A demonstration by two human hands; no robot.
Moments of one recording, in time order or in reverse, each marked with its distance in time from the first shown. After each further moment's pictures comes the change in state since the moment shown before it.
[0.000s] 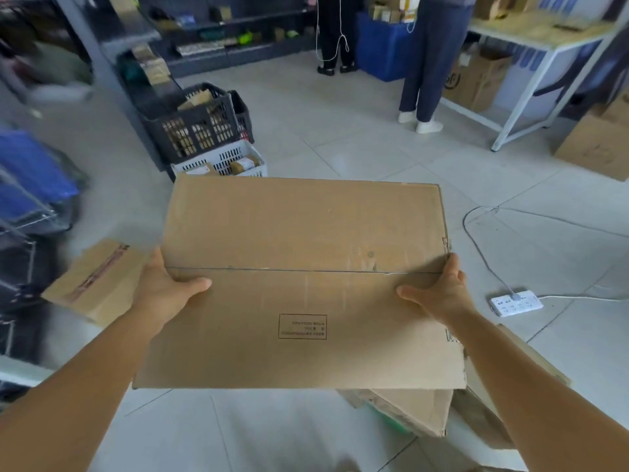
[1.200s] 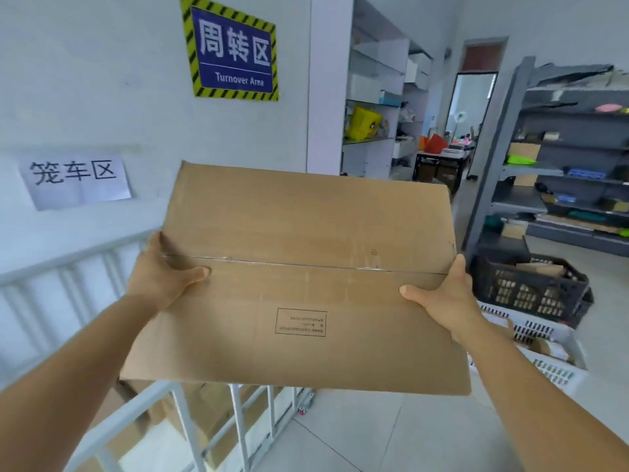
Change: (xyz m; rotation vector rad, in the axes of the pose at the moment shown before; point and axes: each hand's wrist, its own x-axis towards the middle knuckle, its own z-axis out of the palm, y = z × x) left_hand -0.313 -0.119 -0.437 -0.100 1.108 -0.372; right_hand -0.307 -0.405 0.204 0.053 -0.649 -0.979
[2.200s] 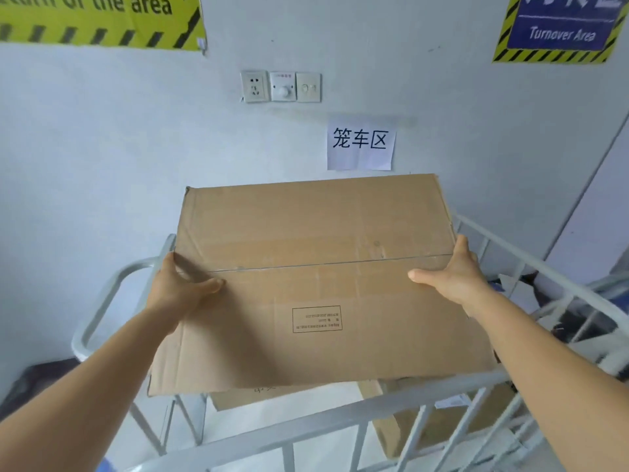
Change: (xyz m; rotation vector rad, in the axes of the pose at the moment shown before) left_hand -0.022 -0.280 -0.329 0.085 0.560 -0.575; right_hand -0.098 -0.247 0.425 -0.121 -0.689 -0.362
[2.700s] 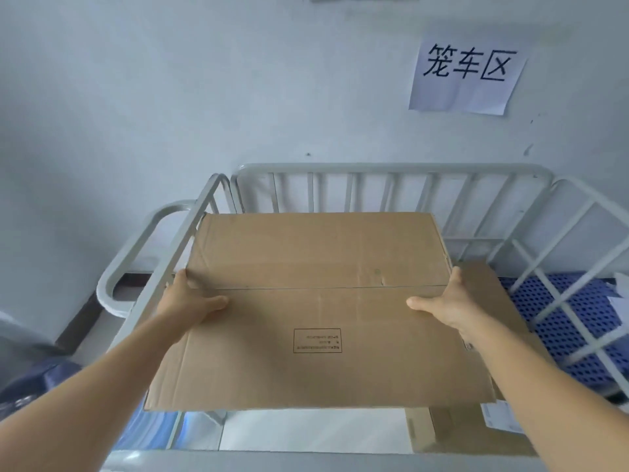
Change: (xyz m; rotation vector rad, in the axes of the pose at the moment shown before) left_hand 0.051 -0.104 0.042 0.221 -0.013 -0.357; right_hand 0.114 0.033 0.168 -0.080 -0.420 0.133
